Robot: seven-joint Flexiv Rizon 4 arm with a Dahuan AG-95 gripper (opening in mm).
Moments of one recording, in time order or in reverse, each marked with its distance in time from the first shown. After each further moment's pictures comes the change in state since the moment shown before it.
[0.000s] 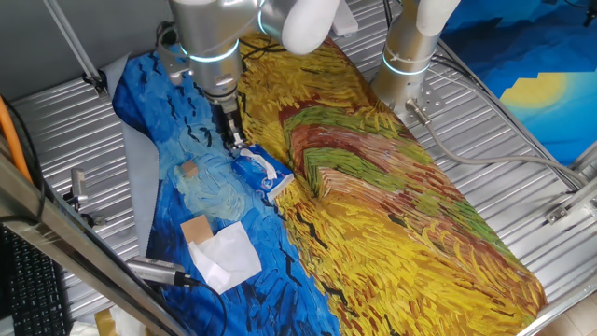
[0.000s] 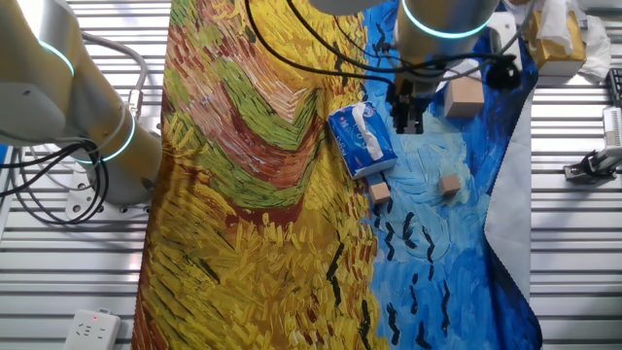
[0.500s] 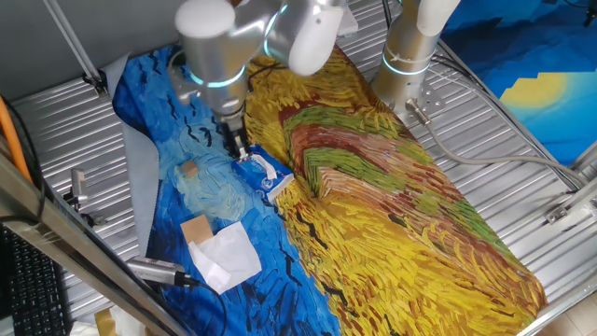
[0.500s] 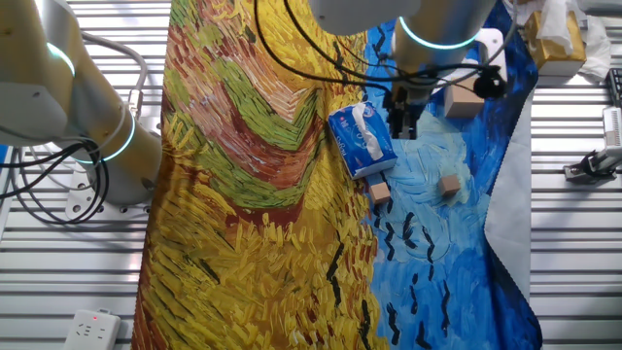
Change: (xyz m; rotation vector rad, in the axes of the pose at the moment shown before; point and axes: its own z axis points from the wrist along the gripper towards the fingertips) arm 0.014 0.004 0.012 -0.019 0.008 0.036
